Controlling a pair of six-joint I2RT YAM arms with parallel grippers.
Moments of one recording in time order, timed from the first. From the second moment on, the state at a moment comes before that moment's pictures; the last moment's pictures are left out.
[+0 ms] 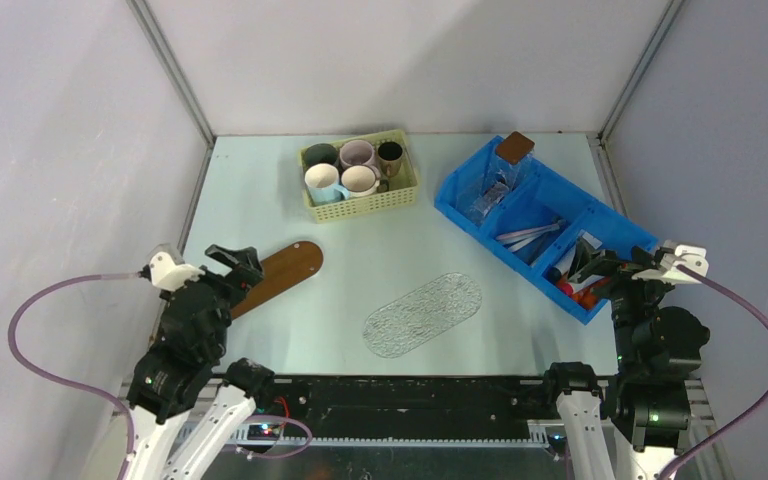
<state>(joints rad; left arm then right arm) -0.41 0.30 0.80 -0.78 -0.62 -0.75 -0.07 0.27 0.89 -0.56 0.03 0.17</state>
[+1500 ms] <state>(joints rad) -0.33 1.62 1.44 -0.64 -0.46 -0.87 0.05 0.27 0.78 -0.60 0.15 0.08</state>
